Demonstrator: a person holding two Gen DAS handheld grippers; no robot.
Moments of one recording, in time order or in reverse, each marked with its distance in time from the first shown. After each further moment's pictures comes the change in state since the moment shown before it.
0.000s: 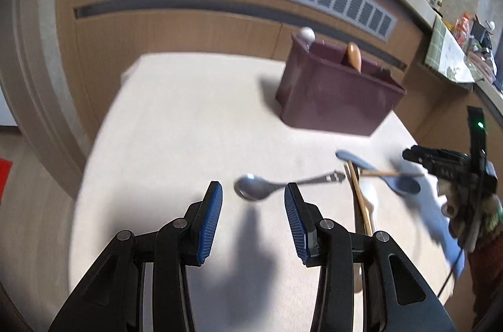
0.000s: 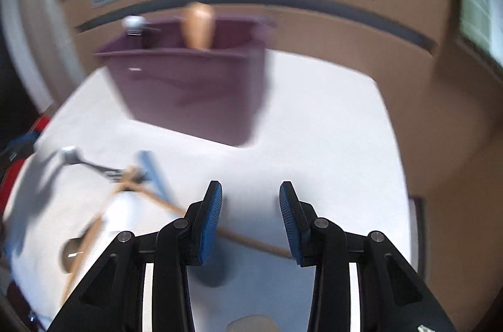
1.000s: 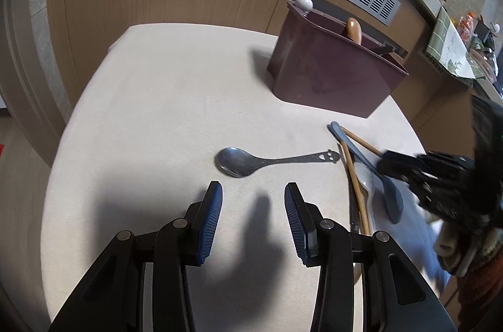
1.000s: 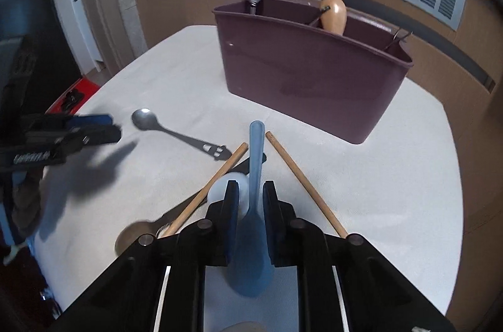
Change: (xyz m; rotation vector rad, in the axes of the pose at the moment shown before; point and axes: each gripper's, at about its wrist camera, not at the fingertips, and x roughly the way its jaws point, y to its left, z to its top) left arm 0.013 -0.005 -0.001 -0.040 0.090 -0.035; right arm -0.004 0.096 -0.007 -0.197 0.026 0.188
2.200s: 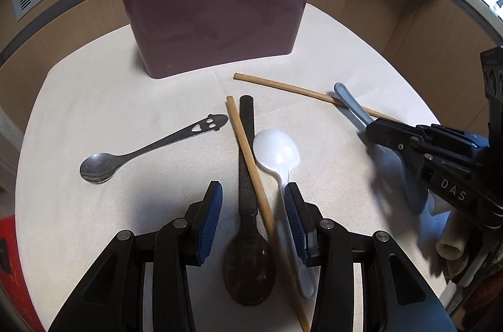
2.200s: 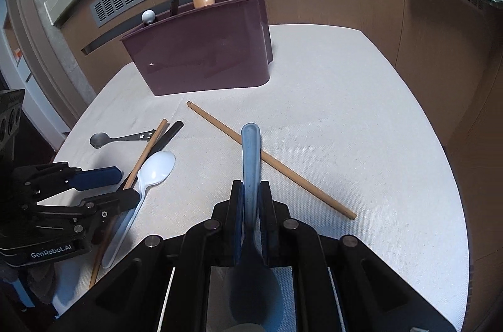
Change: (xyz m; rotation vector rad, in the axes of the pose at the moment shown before) left arm 0.038 -0.119 -0.024 0.320 0.140 0.026; right arm -0.028 -0.051 -0.076 0.361 -0.108 -0.100
